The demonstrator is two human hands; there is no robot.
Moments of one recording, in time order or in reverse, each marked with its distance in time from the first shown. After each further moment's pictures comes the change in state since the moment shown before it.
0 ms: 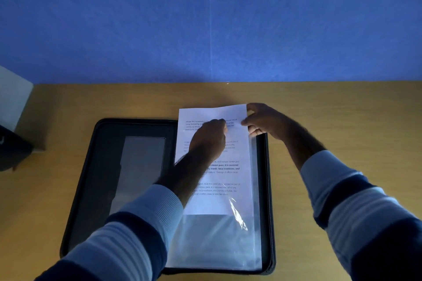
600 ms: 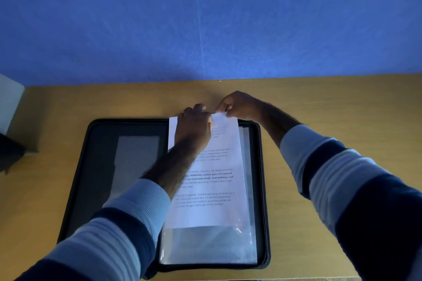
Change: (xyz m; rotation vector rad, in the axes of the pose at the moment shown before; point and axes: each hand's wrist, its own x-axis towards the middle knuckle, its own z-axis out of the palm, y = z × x) left_hand 0.005 -0.013 -0.012 0.195 0.212 0.053; right_hand 0.032 -0.027 0.009 -0.489 0.011 -0.250
